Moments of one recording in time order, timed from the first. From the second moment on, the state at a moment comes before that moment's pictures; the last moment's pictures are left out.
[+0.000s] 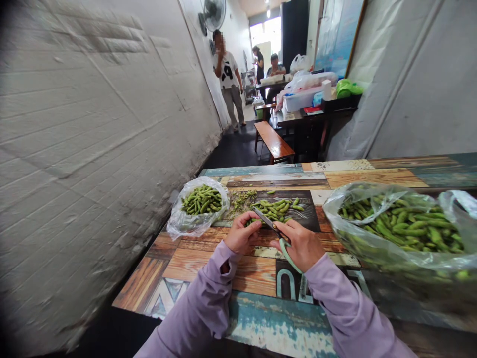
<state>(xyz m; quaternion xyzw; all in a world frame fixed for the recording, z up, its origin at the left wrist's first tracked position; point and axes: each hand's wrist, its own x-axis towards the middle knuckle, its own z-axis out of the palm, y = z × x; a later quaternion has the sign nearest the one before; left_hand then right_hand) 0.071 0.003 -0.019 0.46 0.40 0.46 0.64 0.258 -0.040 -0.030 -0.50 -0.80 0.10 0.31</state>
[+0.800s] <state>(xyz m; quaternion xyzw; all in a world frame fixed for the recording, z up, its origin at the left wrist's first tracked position) -0.050 0.080 0.062 0.50 0.62 0.53 0.31 0.264 -0.030 -0.038 -0.54 -0.74 0.04 0.41</state>
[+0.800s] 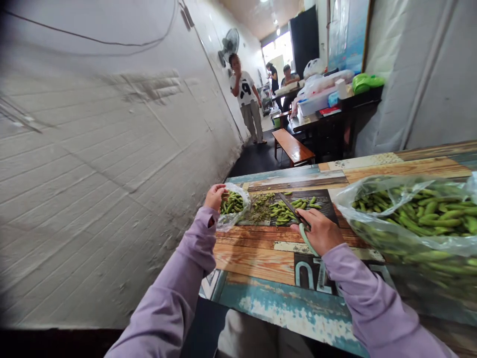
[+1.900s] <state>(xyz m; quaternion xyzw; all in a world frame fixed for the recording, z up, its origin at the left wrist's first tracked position) 0.038 0.029 0.008 0.85 0.43 0.29 0.07 0.271 -0.019 -0.043 -0.56 -0.70 0.06 0.43</state>
